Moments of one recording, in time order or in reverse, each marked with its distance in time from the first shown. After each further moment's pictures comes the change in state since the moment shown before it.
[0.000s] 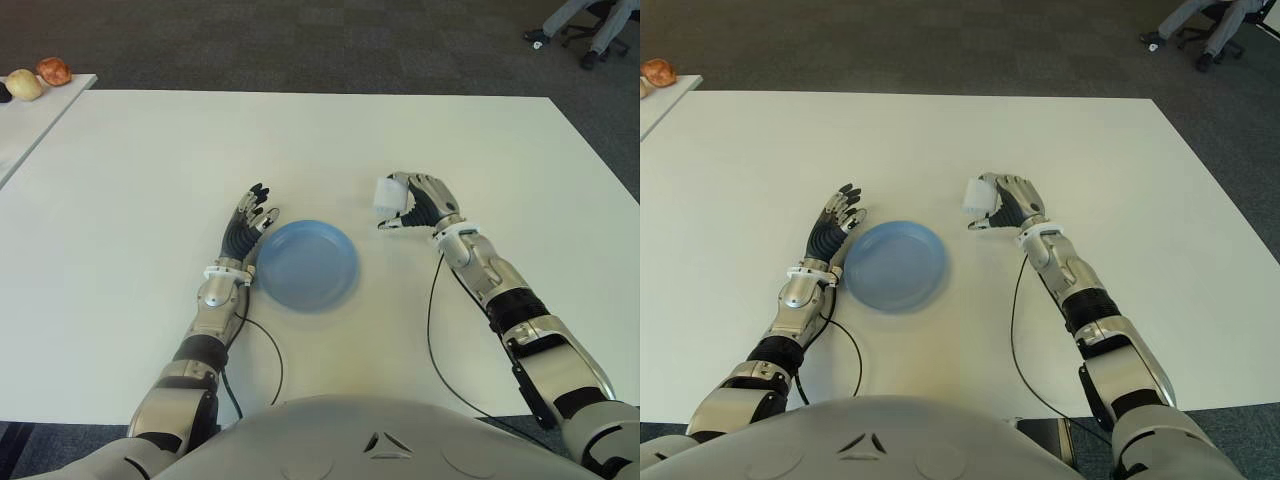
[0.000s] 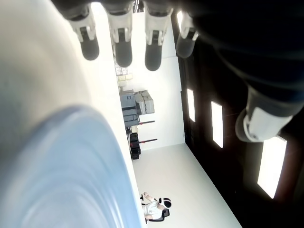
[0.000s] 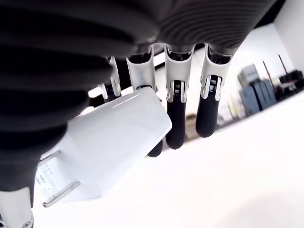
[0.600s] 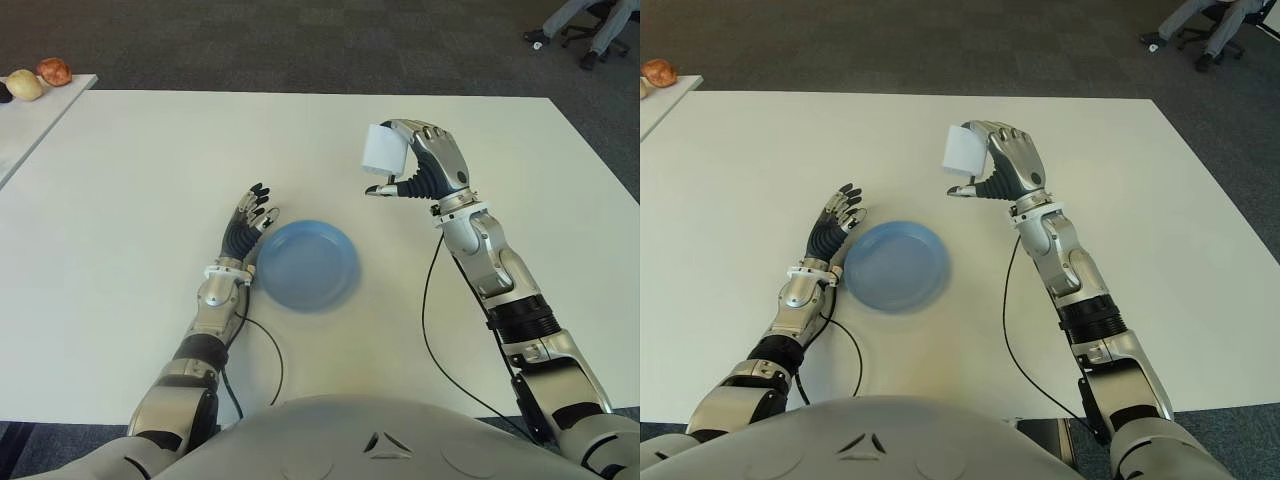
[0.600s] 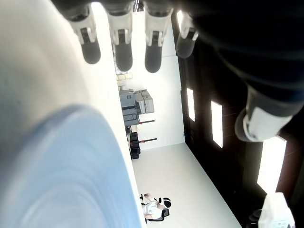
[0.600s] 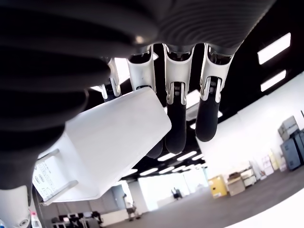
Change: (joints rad) left arm -0.008 -0.002 0.000 0.014 0.000 -0.004 0.001; right arm 0.067 0.052 -0.072 -0.392 -0.011 0.064 0.039
